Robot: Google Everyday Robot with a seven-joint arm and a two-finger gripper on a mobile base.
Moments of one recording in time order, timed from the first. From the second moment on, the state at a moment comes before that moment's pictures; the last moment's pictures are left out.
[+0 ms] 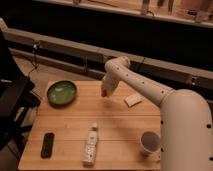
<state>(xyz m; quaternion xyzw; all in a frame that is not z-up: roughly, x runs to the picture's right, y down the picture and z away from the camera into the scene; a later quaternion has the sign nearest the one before) 0.030 0.026 0.912 -0.20 -0.21 -0.33 0.90</state>
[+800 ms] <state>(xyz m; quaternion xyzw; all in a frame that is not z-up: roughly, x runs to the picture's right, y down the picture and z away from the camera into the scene) 0.063 0.016 0.900 -0.20 -0.20 -0.29 0.91</state>
